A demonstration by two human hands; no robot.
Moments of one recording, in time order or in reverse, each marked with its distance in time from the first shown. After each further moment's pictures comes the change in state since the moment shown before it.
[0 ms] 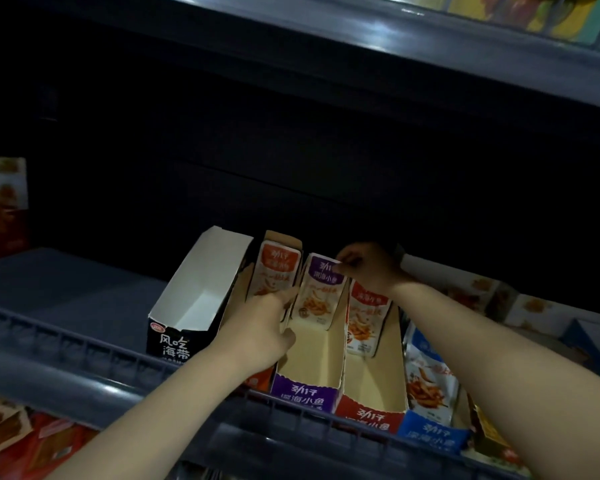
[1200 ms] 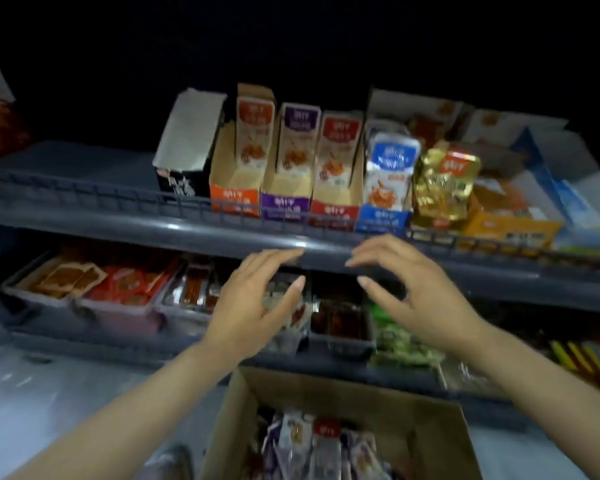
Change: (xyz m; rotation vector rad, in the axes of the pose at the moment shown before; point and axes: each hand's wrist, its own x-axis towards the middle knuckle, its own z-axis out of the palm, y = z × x) left_hand -0.184 0.011 0.070 -0.132 0.126 0.230; right_hand -0.323 -0.029 0.008 0.022 -0.034 -0.187
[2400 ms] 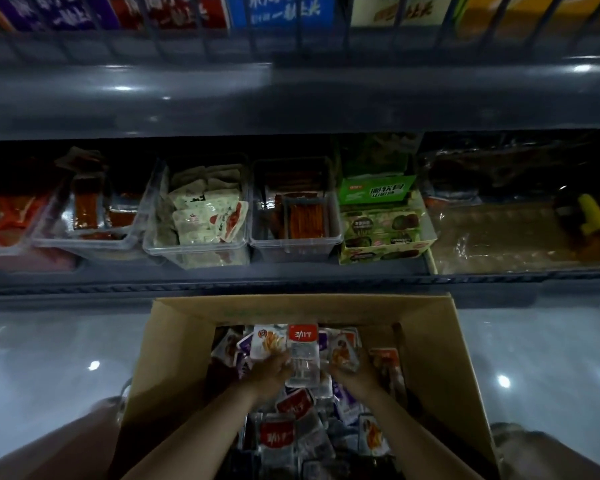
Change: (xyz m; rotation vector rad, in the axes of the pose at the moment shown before) left_hand -0.210 -0.140 0.261 -0.052 -1.152 -1.013; right_hand -0.254 0.160 0.361 0.763 -0.396 1.487
